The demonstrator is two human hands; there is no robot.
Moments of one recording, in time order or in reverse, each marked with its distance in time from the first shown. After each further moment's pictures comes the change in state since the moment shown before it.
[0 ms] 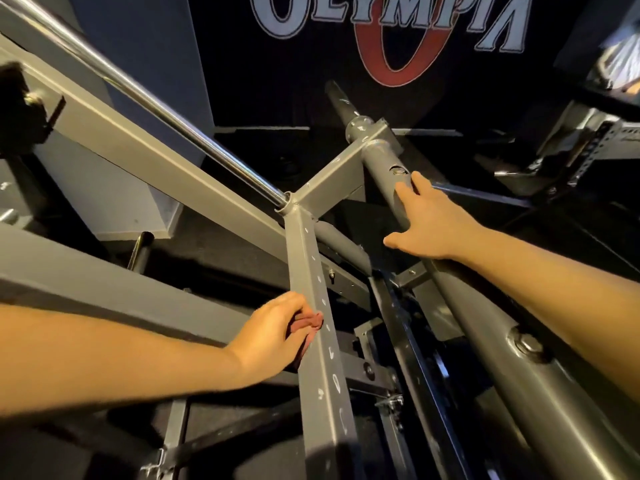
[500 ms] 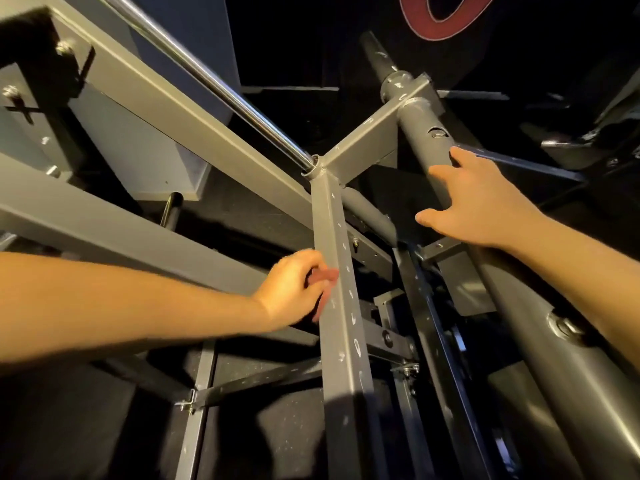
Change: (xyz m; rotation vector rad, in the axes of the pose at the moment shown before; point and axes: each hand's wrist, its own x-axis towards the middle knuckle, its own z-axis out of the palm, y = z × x) left_hand 0.007 -0.007 -0.007 -0.054 0.036 -0.086; right_hand -0.026 -0.007 -0.002 0.036 0.051 -0.050
